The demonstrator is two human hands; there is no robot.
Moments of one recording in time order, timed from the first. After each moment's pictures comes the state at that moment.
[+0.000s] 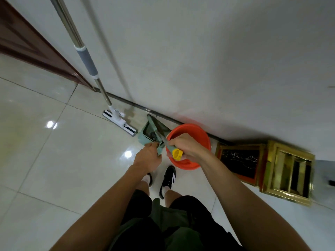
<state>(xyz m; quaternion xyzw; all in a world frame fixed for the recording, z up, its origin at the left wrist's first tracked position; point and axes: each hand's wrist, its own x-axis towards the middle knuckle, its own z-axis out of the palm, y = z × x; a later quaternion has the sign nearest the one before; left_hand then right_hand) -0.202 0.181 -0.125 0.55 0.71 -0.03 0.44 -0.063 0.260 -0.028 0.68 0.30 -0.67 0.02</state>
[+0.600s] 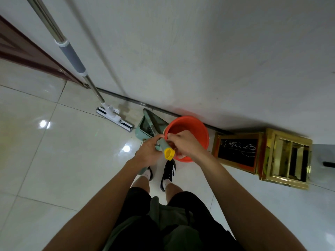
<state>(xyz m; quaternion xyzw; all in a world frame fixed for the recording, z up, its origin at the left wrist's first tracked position) -0.210 0.192 -0.124 0.49 0.64 0.10 0.58 -0.057 0.251 -0.031 0.68 0.39 -0.62 0.03</state>
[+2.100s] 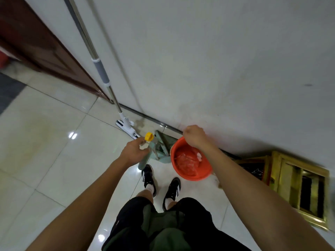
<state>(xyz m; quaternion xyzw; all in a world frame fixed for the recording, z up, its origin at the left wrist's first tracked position) -0.227 0.165 -0.081 0.44 0.78 0.08 0.44 0.006 0.284 -0.042 0.63 0.65 -0.41 0.08</state>
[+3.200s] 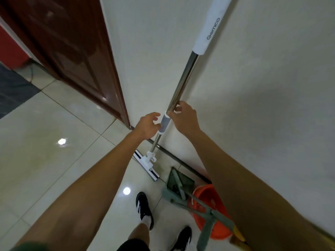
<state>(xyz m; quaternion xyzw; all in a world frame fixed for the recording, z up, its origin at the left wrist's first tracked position) -0.535 0.394 -0.075 0.42 0.74 0.26 0.45 -0.384 0.442 0.031 0.59 0.70 -0.38 -0.15</state>
